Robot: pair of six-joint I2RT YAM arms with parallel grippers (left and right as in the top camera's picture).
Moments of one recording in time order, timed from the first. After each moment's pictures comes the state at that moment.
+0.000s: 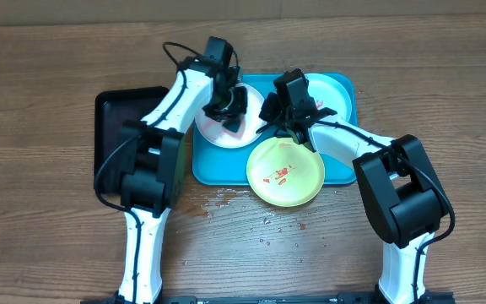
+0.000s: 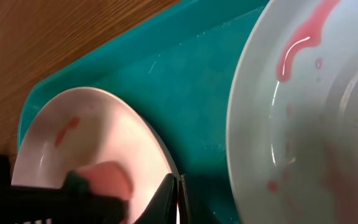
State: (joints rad) left arm -0.31 2.37 1.88 -0.83 0.34 -0.26; right arm 0.45 2.09 1.29 -0.04 -0.05 0.80
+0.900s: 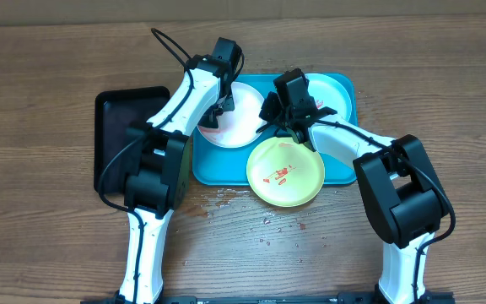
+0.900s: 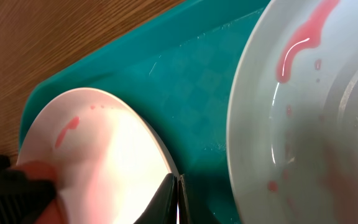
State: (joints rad) left arm -0.33 2.37 1.92 -0.97 -0.26 -0.51; right arm 0.45 2.09 1.30 -0.05 -0.04 0.80
